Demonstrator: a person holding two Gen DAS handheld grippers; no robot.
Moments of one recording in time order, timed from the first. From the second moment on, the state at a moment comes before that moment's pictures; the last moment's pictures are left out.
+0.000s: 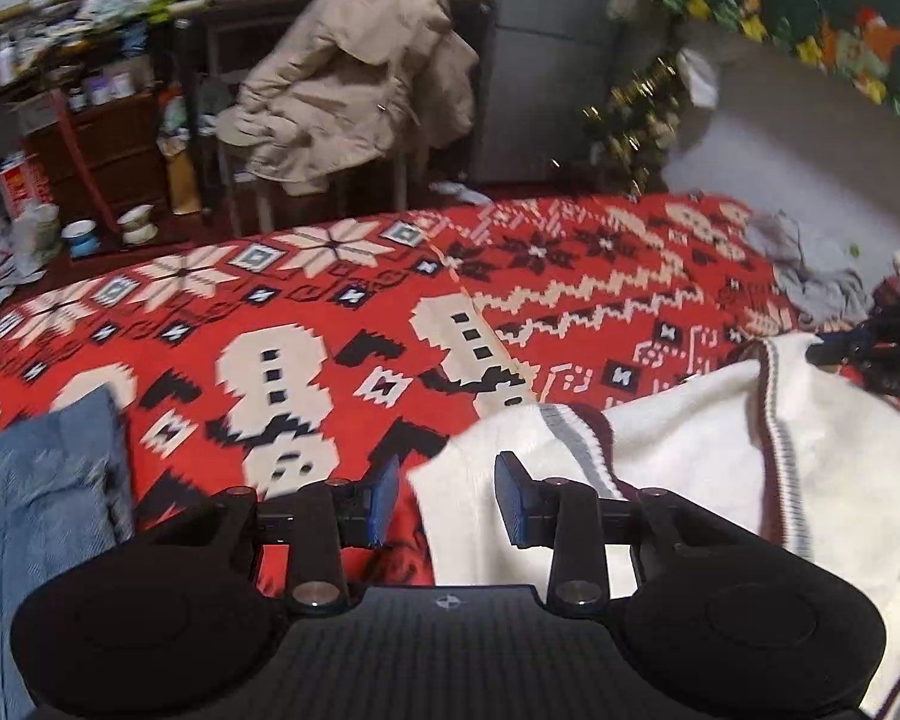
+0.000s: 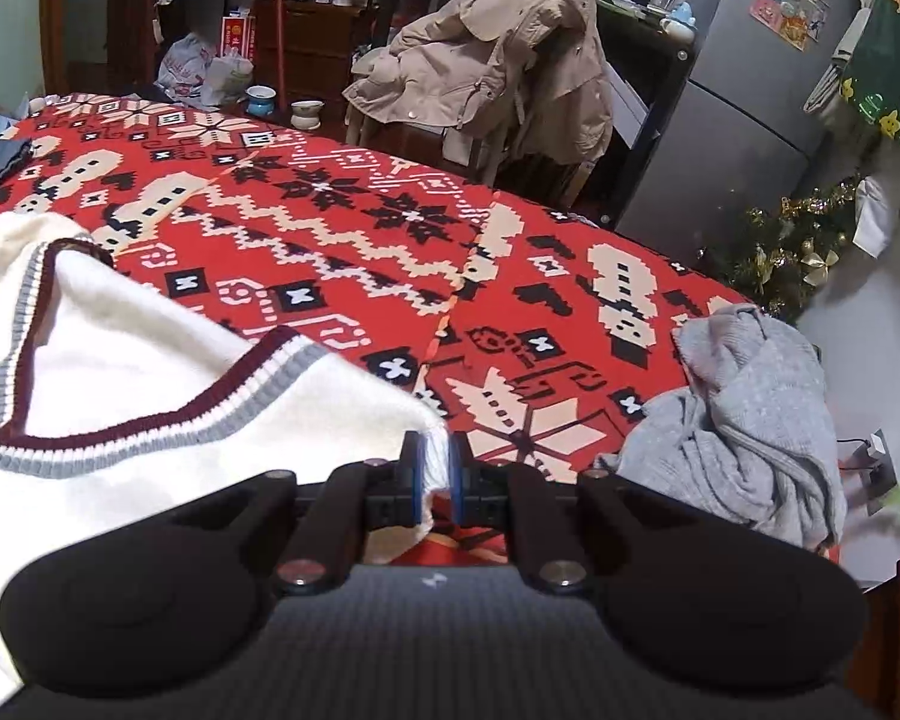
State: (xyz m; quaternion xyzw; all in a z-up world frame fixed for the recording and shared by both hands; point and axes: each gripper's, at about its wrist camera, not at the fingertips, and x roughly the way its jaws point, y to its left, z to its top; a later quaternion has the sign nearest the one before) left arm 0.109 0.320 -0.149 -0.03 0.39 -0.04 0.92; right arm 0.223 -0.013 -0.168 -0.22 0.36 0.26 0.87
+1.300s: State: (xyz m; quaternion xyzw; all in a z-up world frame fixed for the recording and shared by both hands) left arm 0.307 0.331 -0.095 0.08 0.32 0.08 0.94; right arm 0.444 0.109 -0.091 -0.27 0.28 0.20 0.90
